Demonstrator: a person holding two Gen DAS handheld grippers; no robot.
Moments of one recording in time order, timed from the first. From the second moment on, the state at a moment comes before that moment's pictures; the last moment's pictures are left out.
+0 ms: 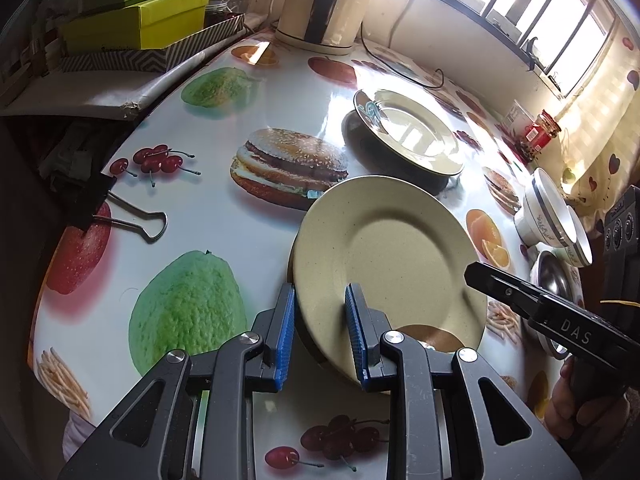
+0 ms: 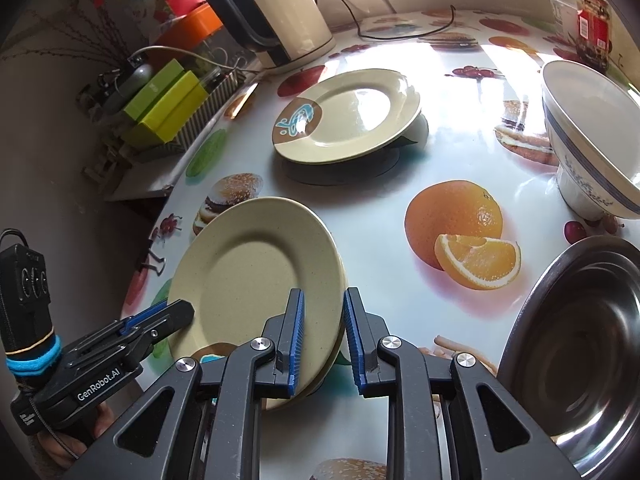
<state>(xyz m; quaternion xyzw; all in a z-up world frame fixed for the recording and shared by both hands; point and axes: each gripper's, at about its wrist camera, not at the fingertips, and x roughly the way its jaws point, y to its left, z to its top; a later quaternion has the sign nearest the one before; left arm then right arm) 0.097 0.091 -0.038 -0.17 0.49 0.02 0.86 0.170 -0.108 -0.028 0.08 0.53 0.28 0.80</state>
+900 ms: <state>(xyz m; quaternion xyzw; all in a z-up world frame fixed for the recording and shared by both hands) 0.103 0.097 -0.031 -0.17 0.49 0.02 0.86 0.176 -0.110 -0.017 0.08 0.52 0.27 0.81</state>
